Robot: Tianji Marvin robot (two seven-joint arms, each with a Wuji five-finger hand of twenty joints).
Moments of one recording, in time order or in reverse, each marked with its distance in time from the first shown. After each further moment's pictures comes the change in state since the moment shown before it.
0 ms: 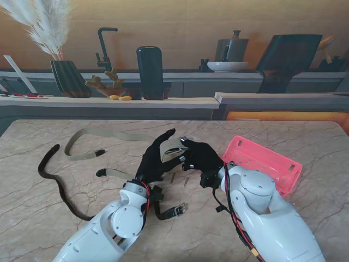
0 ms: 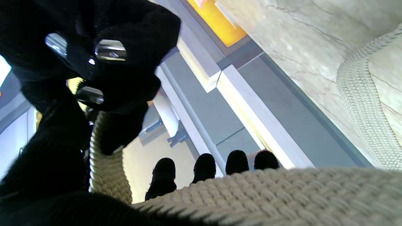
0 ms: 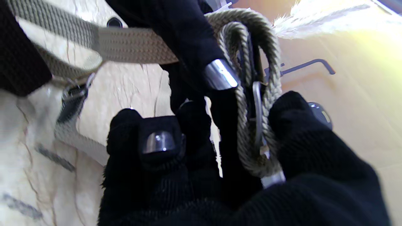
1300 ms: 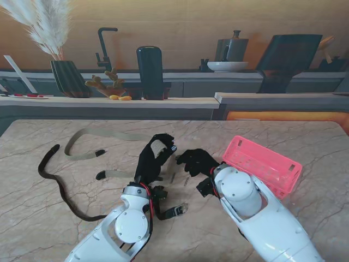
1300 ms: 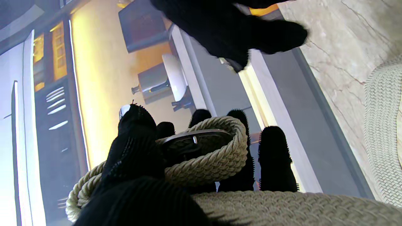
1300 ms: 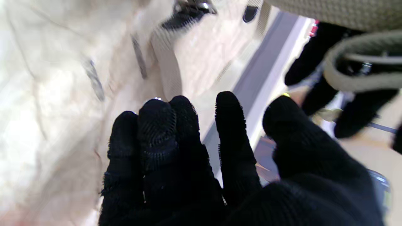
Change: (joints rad) left arm 0.069 -0.047 -0.033 -0.080 -0.135 -0.017 0.097; right arm 0.080 0.032 -0.141 0.080 -0.619 0.007 -0.040; left_hand 0.654 0.232 -0.374 -0.041 0.200 -0.044 0.674 0.239 0.499 -0.048 0.239 0.146 0.402 0.020 0.313 0.100 0.224 0.102 0.321 0.134; right_hand 0.024 0.011 0.004 0.083 -0.091 0.026 -0.203 0.021 -0.186 0.094 -0.231 -0.211 -0.182 0.068 -0.305 -0.167 -0.190 0.030 -0.141 -0.066
